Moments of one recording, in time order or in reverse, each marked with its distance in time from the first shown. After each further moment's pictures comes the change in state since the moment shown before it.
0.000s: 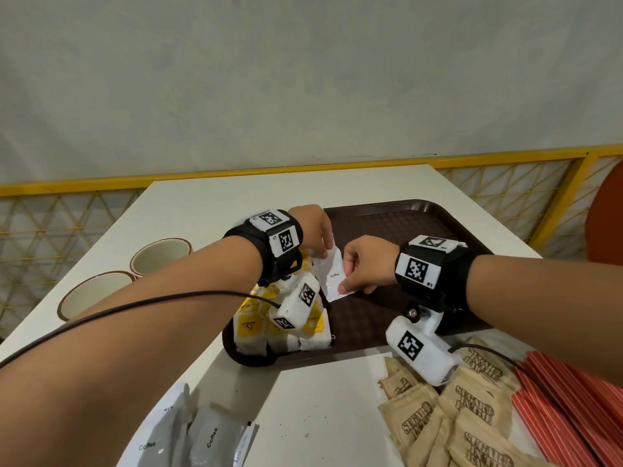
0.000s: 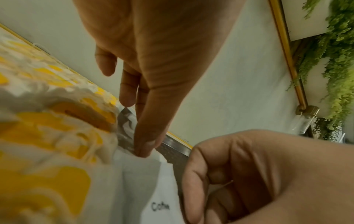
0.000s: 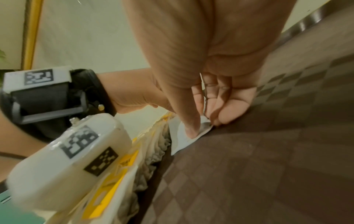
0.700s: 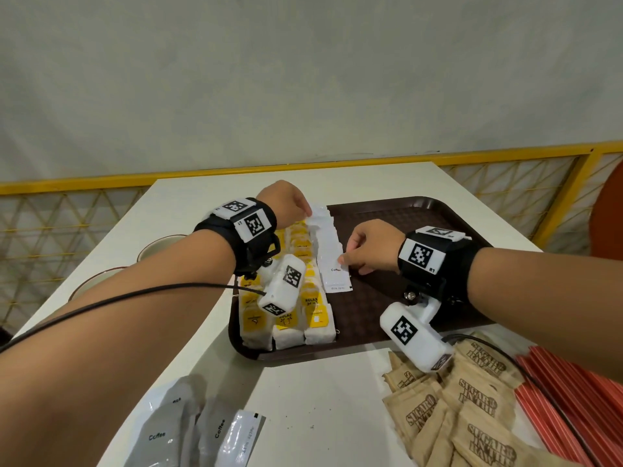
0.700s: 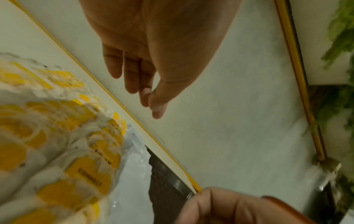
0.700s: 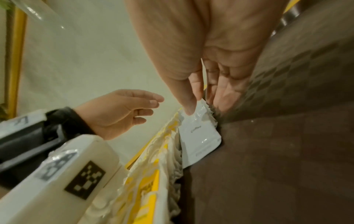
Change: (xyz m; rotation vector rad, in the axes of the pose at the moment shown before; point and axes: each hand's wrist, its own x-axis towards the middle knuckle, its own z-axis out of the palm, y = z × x) left_hand -0.021 -0.024 -0.024 -0.310 0.273 -0.172; right_hand 0.000 -0.009 -0.003 0.219 0.183 0.061
